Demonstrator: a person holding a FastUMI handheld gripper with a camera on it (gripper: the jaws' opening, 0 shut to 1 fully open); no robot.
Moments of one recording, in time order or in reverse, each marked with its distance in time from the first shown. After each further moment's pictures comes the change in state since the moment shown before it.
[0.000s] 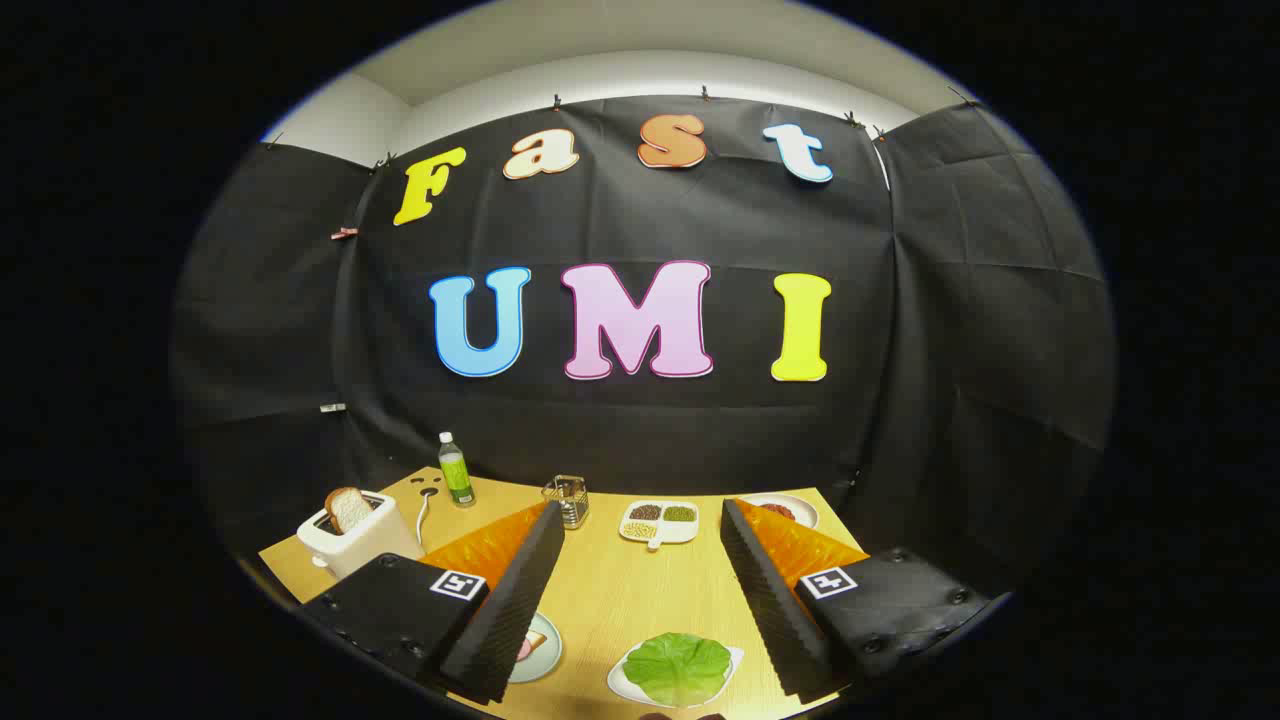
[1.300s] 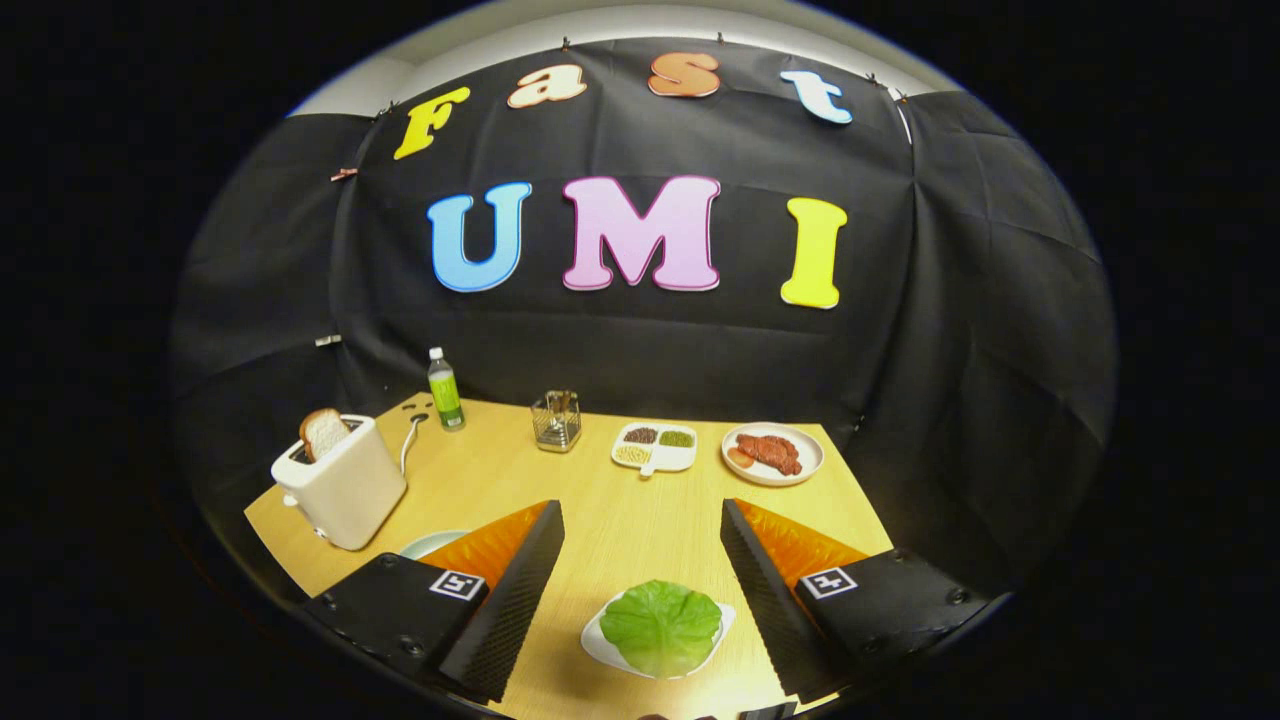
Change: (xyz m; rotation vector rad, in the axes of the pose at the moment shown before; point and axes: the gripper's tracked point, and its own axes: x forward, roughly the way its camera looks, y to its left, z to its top) arm 0.018 -0.016 -0.104 -0.045 0.263 0.032
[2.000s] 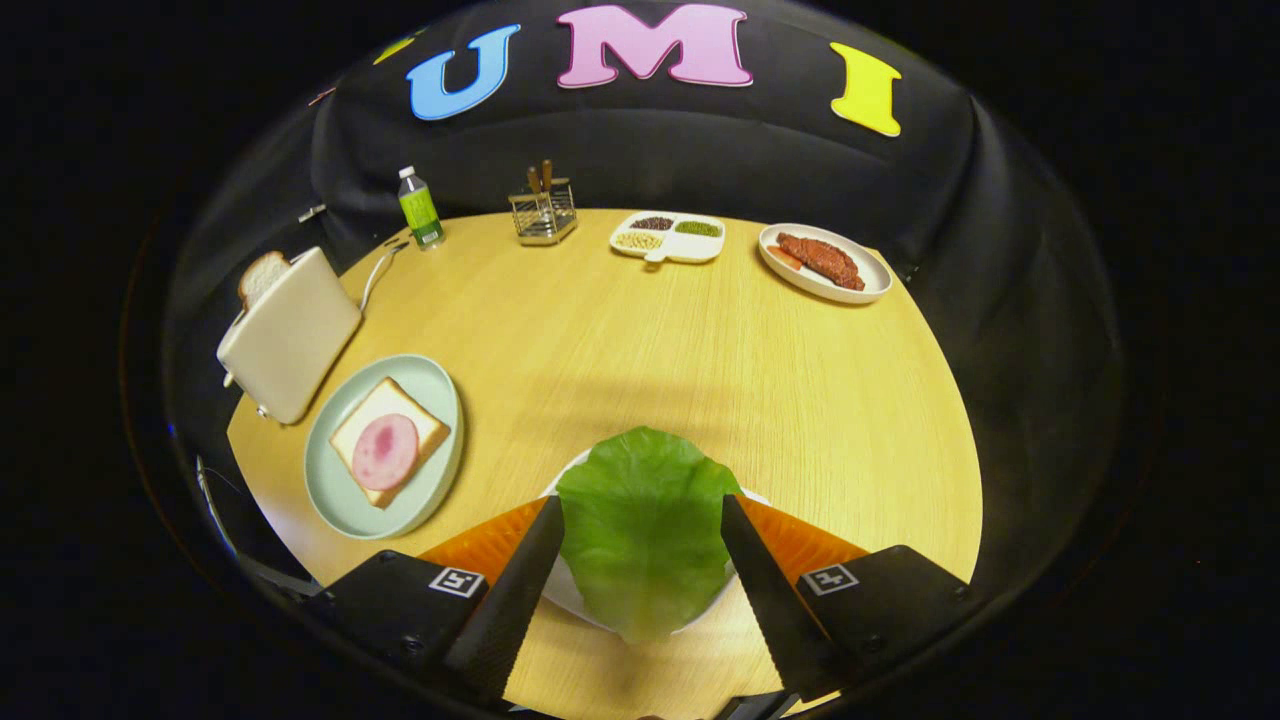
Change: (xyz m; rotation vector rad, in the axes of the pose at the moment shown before) arm 0.065 -0.023 -0.178 -0.029 0.533 0.068
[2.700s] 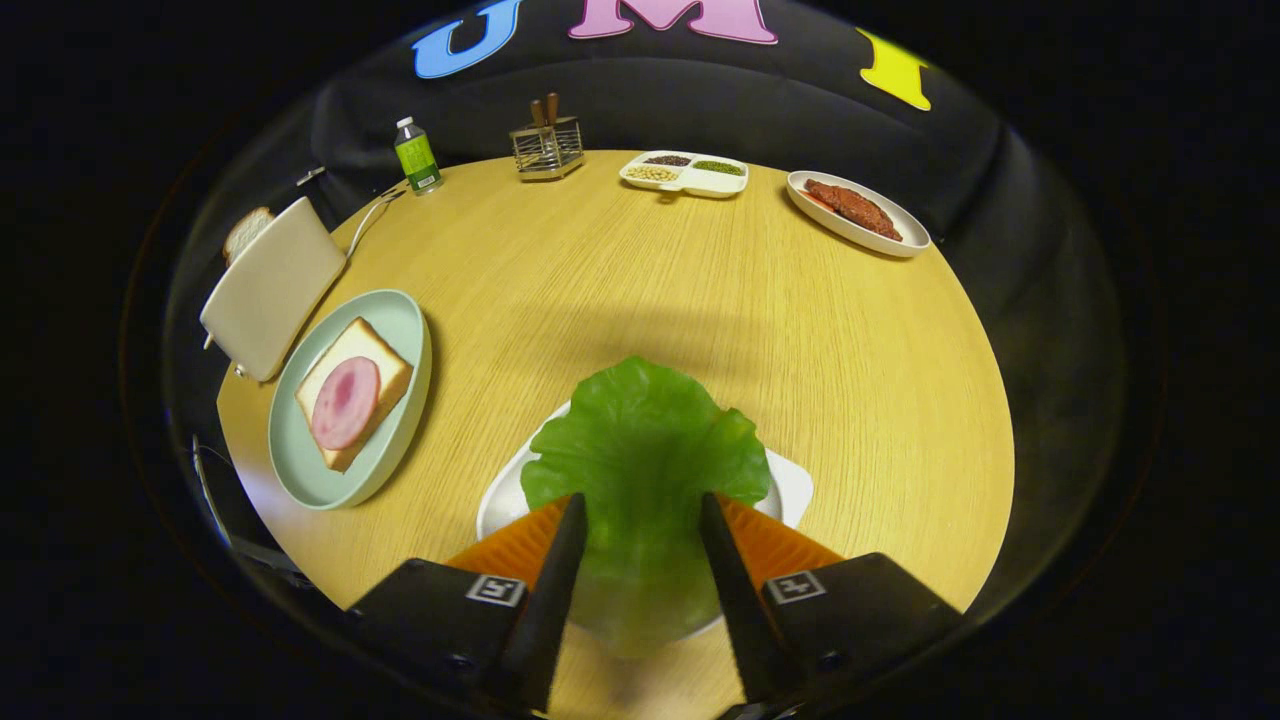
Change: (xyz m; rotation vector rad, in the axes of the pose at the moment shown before) arm 0.031 0.004 -0.032 -0.034 0.113 0.021
